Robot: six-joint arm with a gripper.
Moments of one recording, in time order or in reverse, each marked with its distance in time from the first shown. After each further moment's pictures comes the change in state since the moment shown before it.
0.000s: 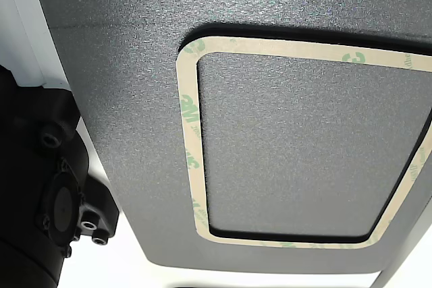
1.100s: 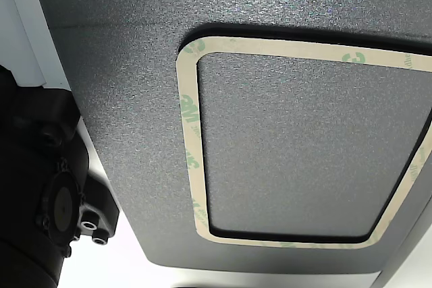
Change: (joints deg) arm 11.9 -36.2 -18.2 25.5 -22.9 69.5
